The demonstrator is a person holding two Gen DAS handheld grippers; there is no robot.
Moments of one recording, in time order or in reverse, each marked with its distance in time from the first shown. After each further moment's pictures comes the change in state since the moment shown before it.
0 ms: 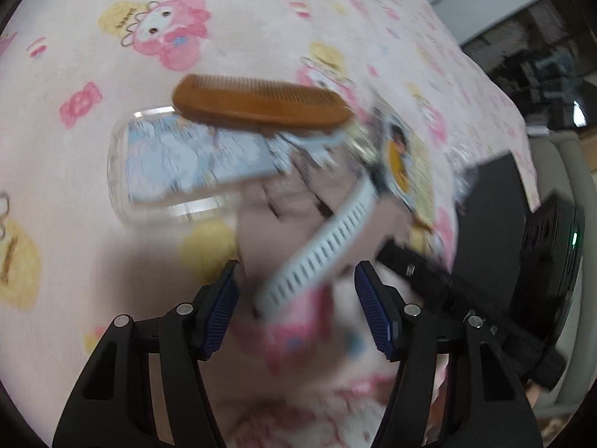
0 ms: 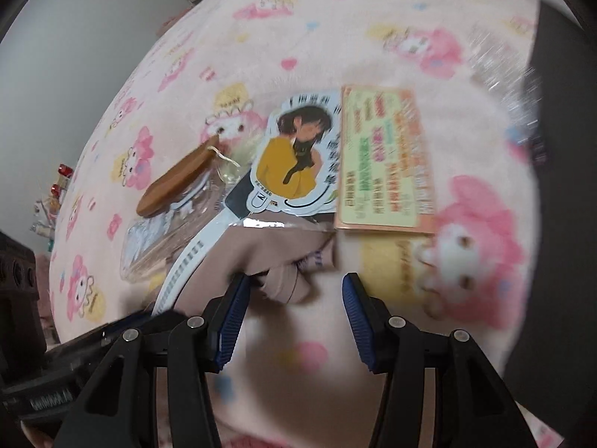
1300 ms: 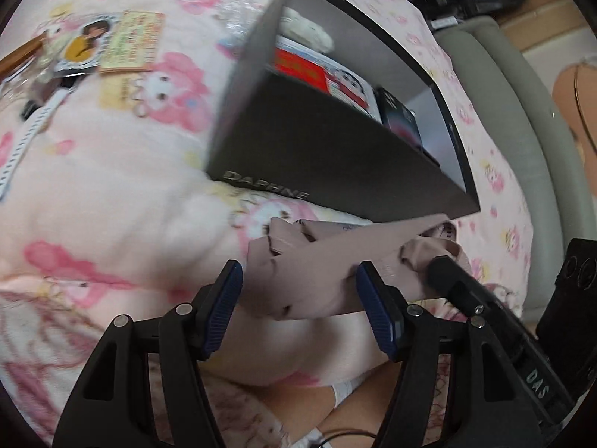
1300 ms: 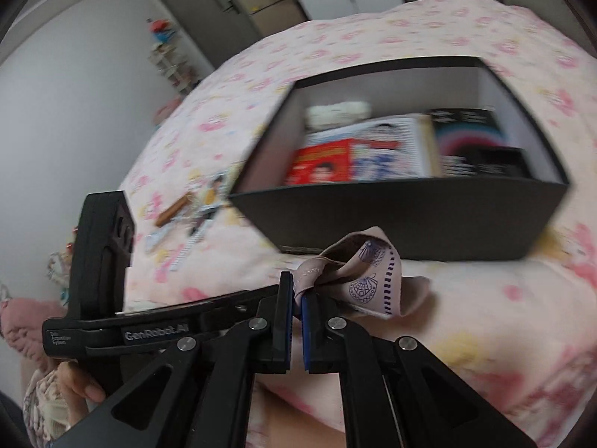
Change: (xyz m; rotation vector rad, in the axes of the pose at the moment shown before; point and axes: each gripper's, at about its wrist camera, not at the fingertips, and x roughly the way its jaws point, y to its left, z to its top) left arm 0.018 -0.219 -0.175 0.353 0.155 -0.202; right arm -0.232 -0.145 -0.165 0.135 -0.359 -0.053
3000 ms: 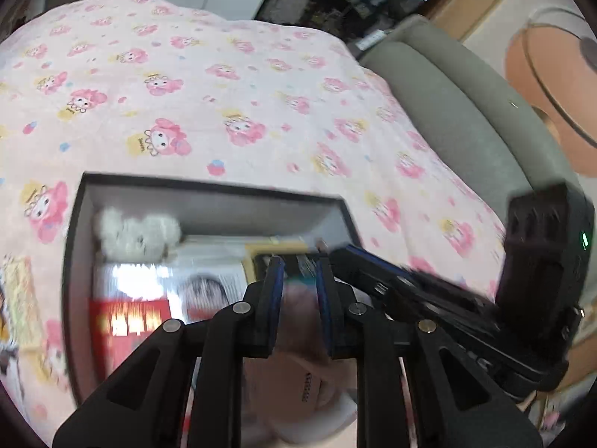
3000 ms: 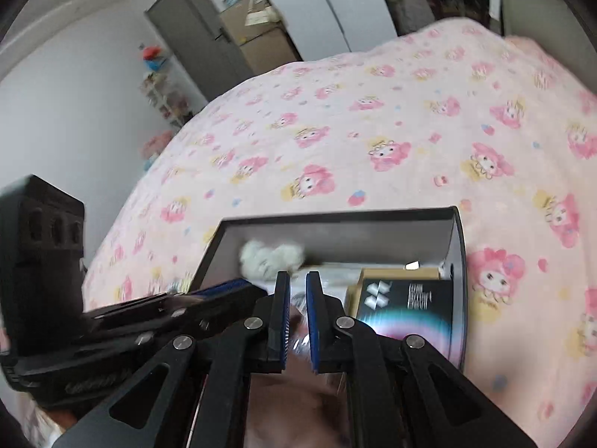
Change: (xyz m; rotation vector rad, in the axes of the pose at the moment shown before) left arm 0.031 -0.140 0.204 0.237 -0.177 -0.057; right arm 0.020 -0.103 0.197 0.018 -0.104 0.041
